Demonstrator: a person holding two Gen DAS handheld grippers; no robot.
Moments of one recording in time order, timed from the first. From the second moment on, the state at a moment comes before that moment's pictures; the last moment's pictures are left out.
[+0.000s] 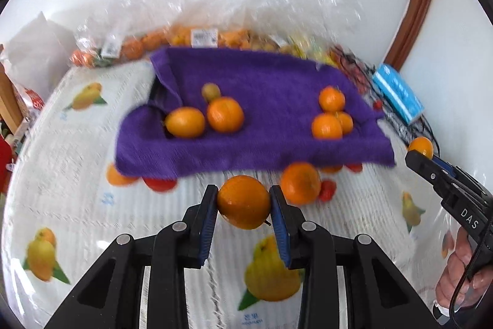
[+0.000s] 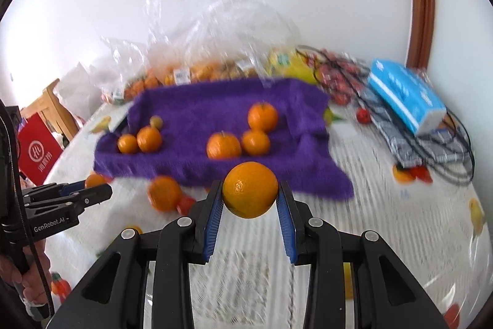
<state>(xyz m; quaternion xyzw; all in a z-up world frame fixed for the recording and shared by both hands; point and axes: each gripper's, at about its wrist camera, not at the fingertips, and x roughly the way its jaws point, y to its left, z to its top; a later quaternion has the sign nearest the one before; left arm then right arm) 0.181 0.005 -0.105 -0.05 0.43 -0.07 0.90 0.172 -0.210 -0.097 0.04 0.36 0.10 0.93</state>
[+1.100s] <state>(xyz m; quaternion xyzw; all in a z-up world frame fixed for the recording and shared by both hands) 0.331 0.023 -0.117 -0.10 0.44 -0.08 0.89 0.317 -0.166 -0.134 0.06 0.40 0.13 0.91</state>
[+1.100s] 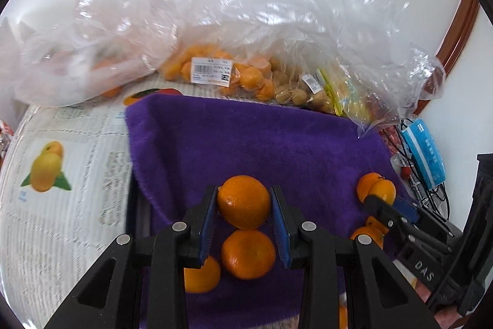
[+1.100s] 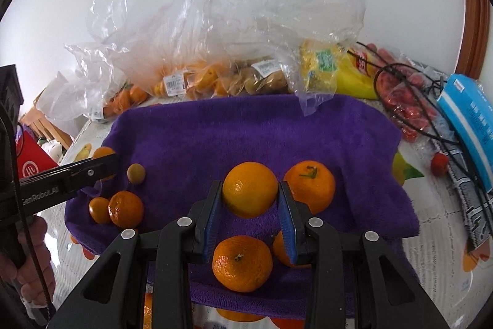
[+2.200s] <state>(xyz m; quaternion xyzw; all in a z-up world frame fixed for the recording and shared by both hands) 0.306 0.014 -0.111 -0.08 0.44 -0.09 0.89 0.279 -0.193 -0.117 0.05 0.40 0.09 0.91</state>
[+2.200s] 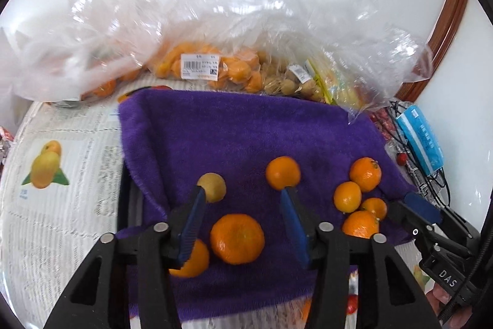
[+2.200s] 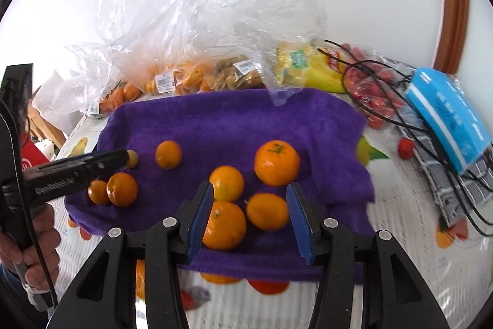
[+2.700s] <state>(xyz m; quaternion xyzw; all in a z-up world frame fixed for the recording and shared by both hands) 0.236 0.049 -0.102 -0.10 0.42 -0.06 0.90 0.207 -0.164 -0.138 0.04 0.42 0.15 0.89</state>
